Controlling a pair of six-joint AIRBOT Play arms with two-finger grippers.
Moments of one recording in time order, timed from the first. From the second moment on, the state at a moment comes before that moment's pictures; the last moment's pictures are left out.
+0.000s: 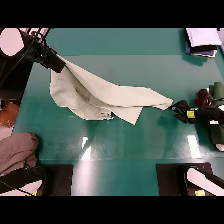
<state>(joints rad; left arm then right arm) -0.45 -1.28 1.72 1.90 -1.35 -1.41 -0.37 -1.14 0.63 -0.77 0.98 1.39</state>
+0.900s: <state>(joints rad) -0.45 -1.28 1.72 1.90 -1.40 -1.42 0.28 -1.34 0.63 -0.59 0.79 1.41</state>
